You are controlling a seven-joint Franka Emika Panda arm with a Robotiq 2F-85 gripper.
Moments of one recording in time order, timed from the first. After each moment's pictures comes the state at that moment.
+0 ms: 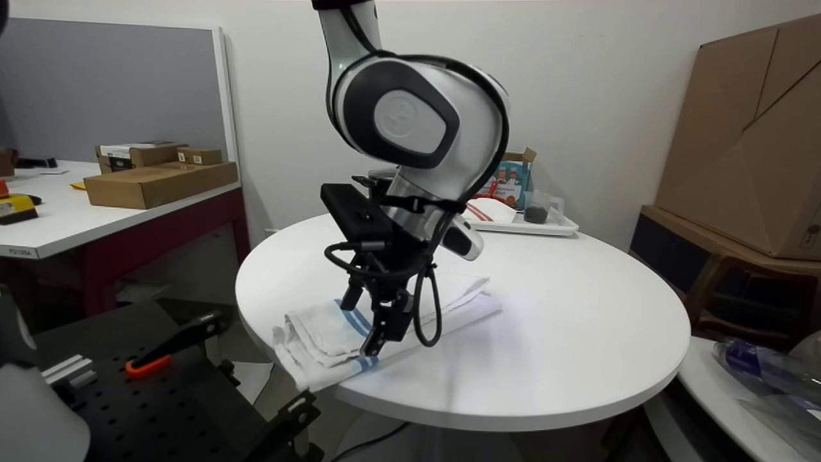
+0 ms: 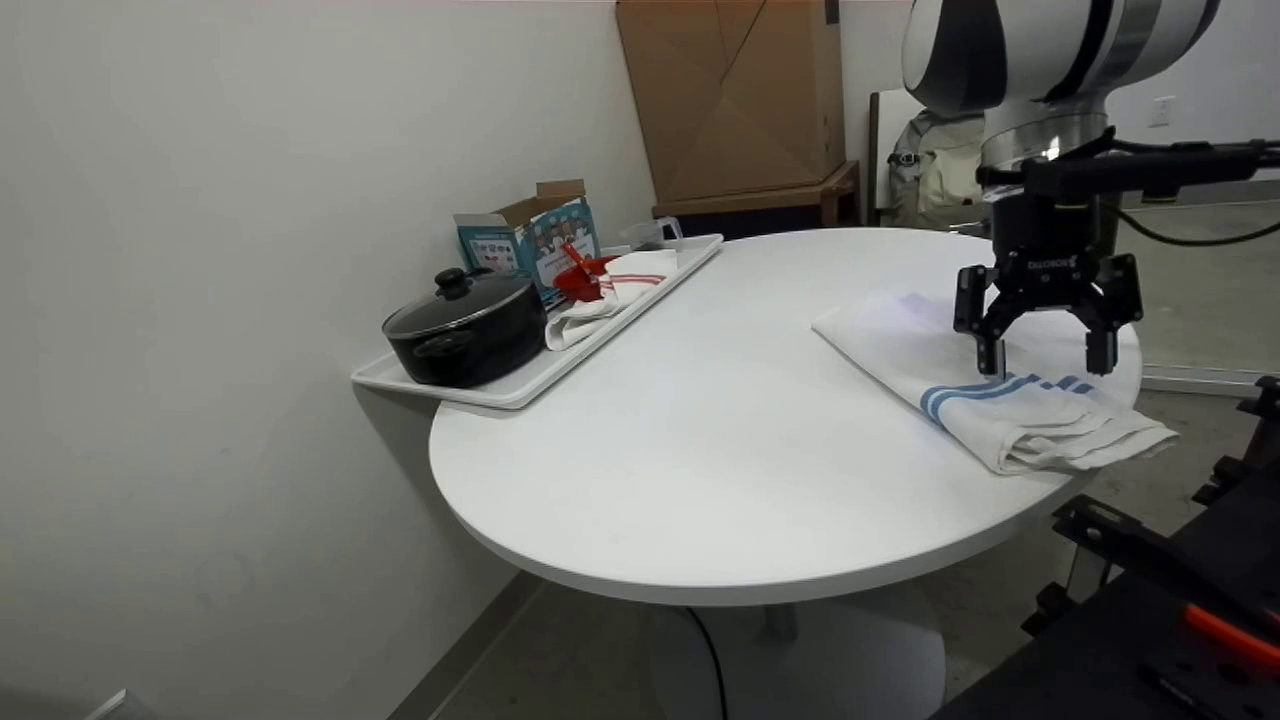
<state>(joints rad) -0.15 0.27 -0.10 -2.58 0.32 2.45 -0.14</state>
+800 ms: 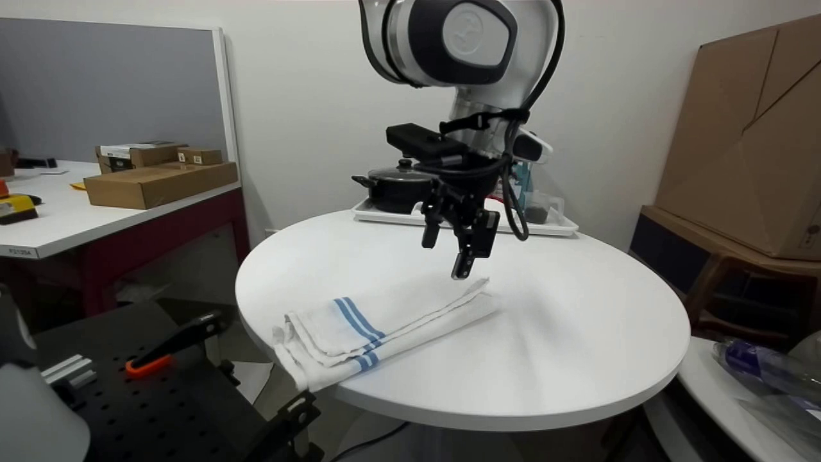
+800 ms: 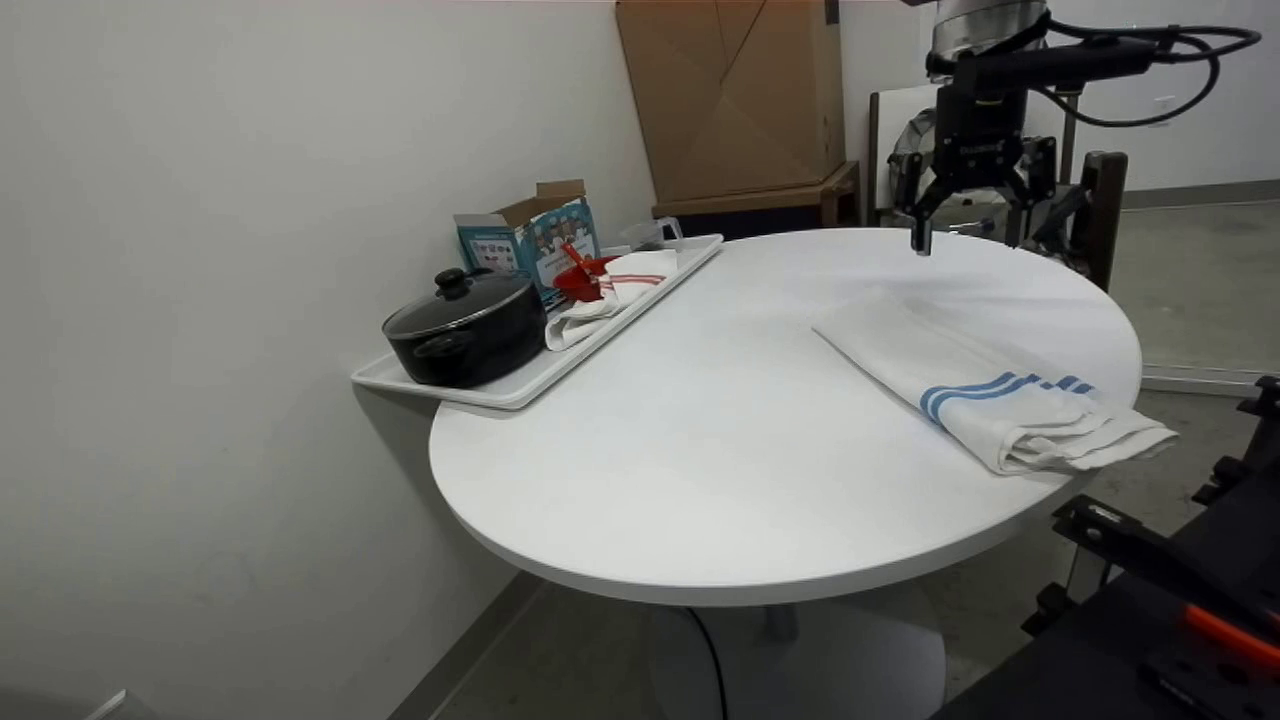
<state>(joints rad) -0.15 0.18 -0.13 -2.40 0.21 2.45 0.00</state>
